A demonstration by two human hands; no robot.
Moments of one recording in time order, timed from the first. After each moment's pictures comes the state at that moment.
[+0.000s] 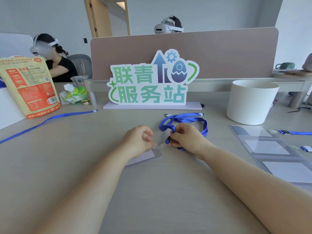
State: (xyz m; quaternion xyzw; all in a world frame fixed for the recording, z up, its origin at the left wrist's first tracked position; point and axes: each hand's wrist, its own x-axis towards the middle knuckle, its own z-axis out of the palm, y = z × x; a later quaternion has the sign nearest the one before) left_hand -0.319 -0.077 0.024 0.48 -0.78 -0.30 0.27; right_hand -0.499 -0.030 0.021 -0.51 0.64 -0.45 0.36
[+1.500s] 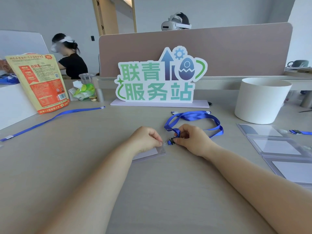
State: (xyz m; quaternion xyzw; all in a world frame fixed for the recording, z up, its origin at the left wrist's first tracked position) left_hand -0.321 -0.070 0.030 0.51 -0.74 -0.36 0.23; right_hand -0.503 -0.032 0.007 -0.64 0.66 -0.35 0.18
